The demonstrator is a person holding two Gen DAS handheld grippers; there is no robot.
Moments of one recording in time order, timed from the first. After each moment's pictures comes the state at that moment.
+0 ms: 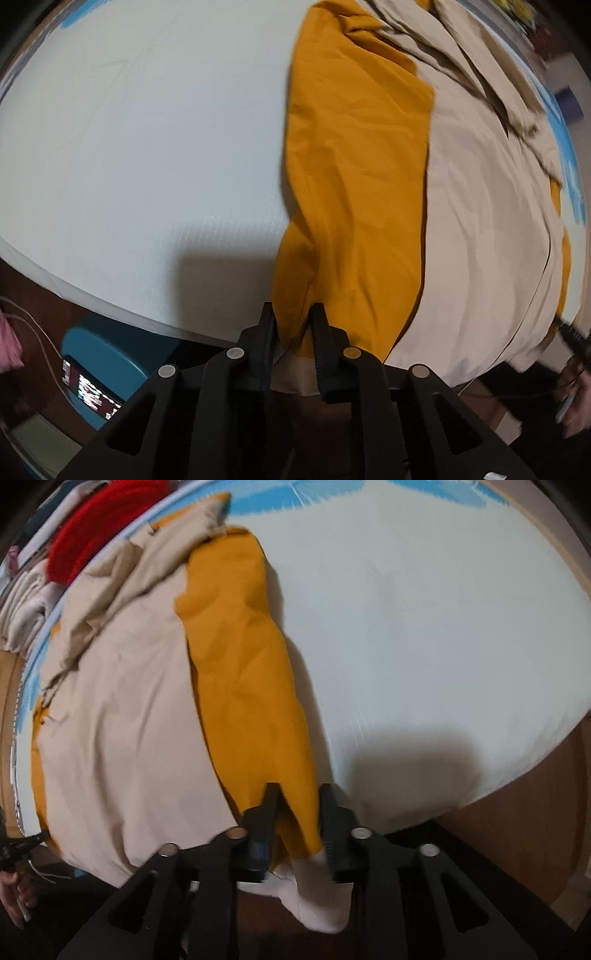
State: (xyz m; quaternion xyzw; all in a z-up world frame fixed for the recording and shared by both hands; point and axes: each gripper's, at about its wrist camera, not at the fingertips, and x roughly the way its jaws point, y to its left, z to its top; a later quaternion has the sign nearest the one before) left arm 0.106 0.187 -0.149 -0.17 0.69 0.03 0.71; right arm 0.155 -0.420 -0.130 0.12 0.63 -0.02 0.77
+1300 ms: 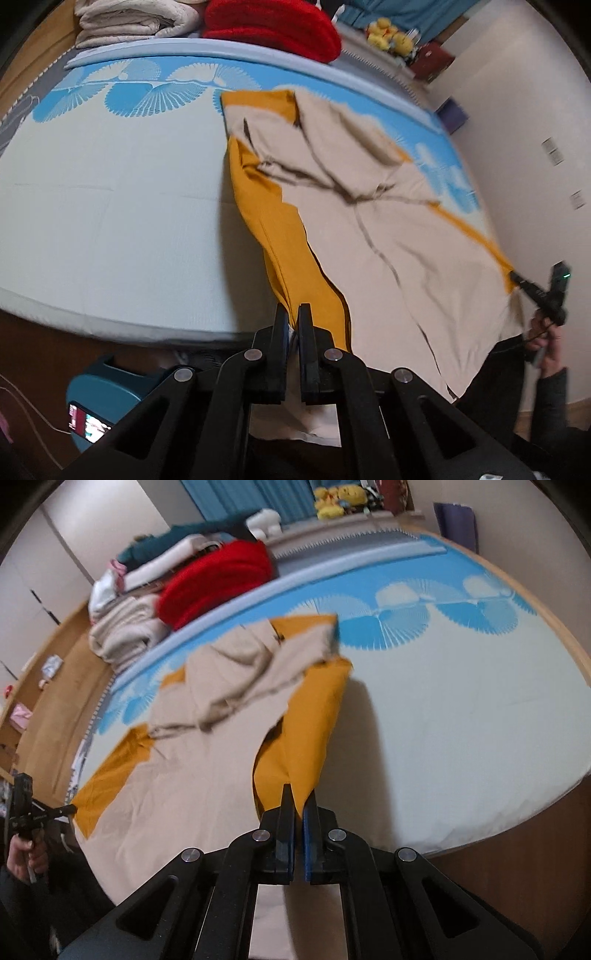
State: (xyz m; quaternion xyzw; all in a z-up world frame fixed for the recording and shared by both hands) left arm 0.045 0.221 0.031 -0.19 0.54 -0.13 0.81; right arm 0.099 -0.408 0.046 0.12 0.47 0.11 0.87
